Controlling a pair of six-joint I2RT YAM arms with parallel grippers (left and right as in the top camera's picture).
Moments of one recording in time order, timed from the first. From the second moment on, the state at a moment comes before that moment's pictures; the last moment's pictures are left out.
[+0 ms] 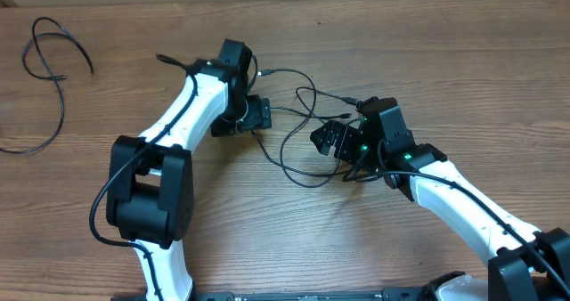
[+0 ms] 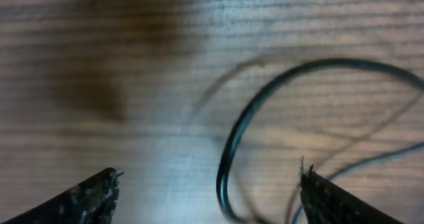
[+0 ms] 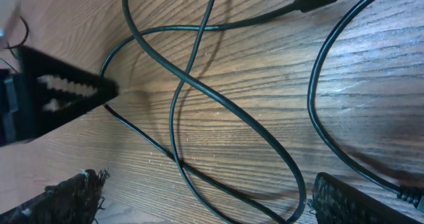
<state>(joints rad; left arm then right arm) -0.27 2.03 1.50 -0.90 0.12 -0.40 0.40 1.48 0.81 -0.24 -0.30 0.75</state>
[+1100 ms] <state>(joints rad) -0.32 2.03 1.77 -1.16 0.13 -0.18 0.40 1.48 0.81 -0.25 -0.30 0.75</state>
